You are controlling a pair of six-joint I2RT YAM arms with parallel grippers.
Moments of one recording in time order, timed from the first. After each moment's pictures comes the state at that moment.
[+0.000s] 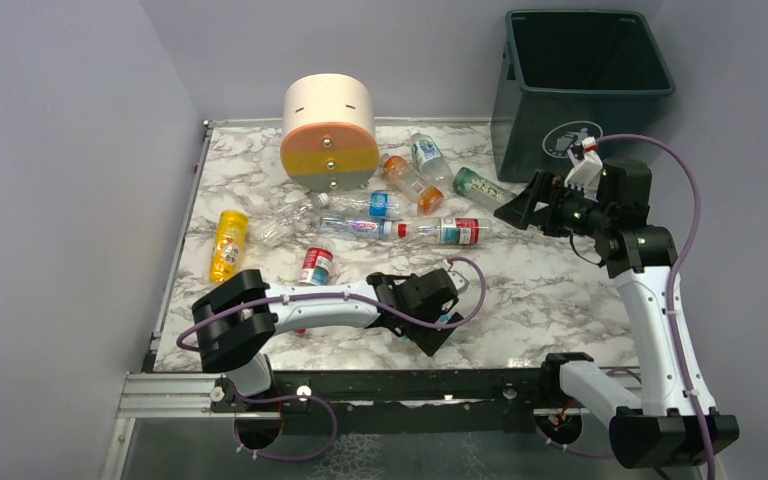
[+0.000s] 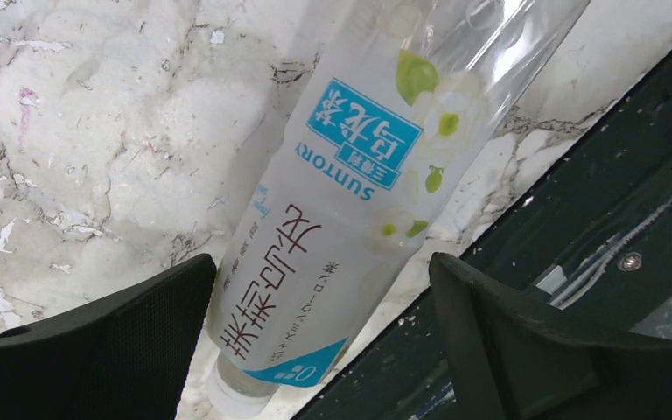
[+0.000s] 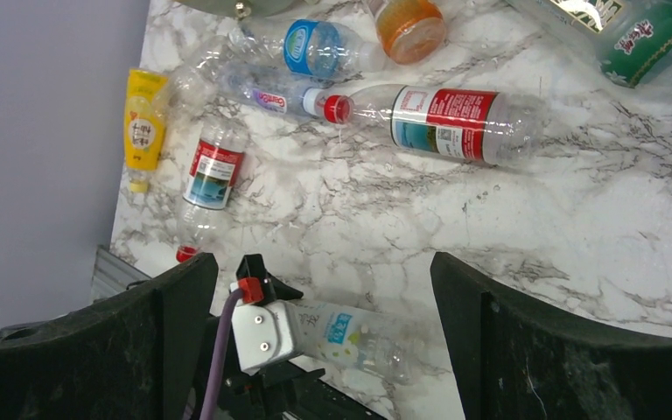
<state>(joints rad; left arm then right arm) -1.22 1.62 1.04 -0.50 -0.05 -0.38 0.01 1.00 1.16 -0.75 -0.55 0.35</state>
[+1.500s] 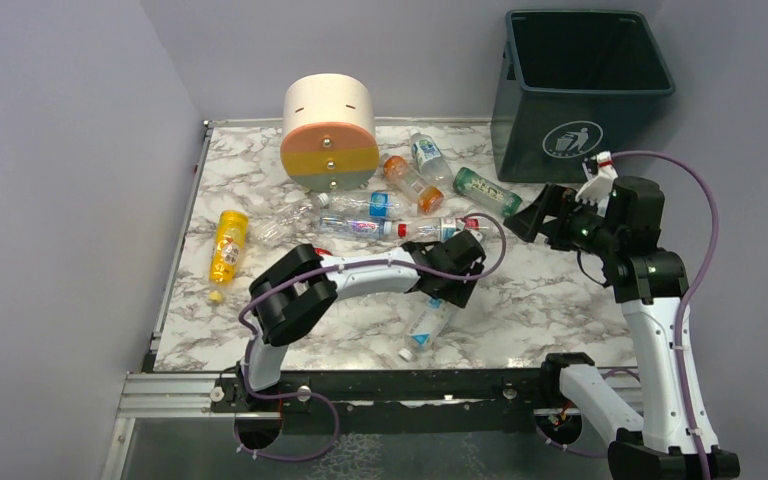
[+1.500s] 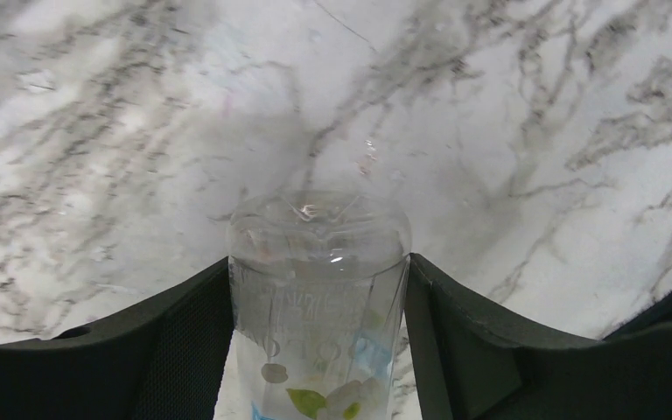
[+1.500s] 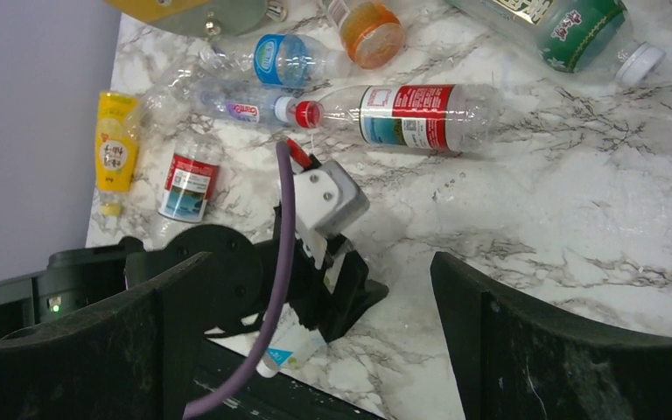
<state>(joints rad) -1.10 1.96 1.37 -0.43 -0.10 -0.50 0.01 0.86 1.12 -0.80 -0.43 0.37</state>
